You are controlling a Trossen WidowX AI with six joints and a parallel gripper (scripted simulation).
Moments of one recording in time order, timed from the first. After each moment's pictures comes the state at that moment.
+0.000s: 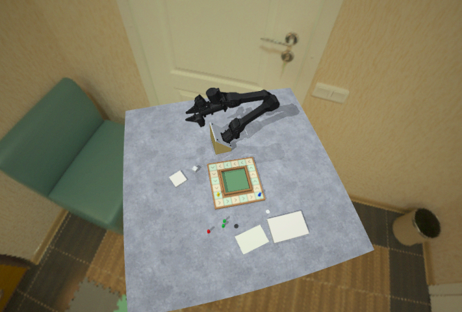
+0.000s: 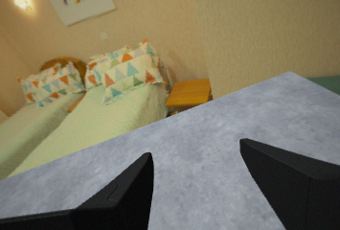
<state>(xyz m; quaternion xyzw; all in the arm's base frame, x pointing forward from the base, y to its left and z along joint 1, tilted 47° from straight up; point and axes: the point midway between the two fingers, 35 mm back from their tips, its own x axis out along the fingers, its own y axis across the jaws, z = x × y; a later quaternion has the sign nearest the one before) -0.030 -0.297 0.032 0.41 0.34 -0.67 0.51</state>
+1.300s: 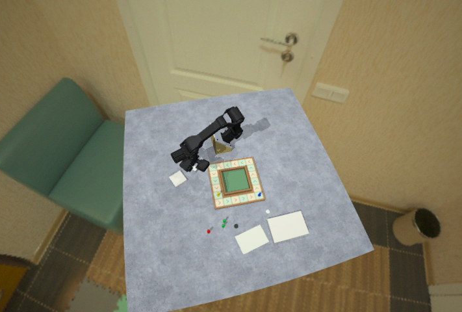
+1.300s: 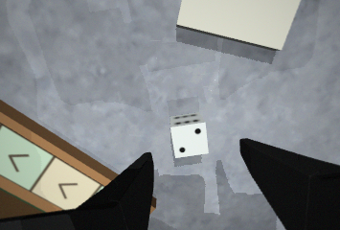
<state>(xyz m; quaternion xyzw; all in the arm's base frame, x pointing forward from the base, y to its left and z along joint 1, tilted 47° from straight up) 0.138 -0.166 -0.153 0.51 0.71 -0.01 0.50</state>
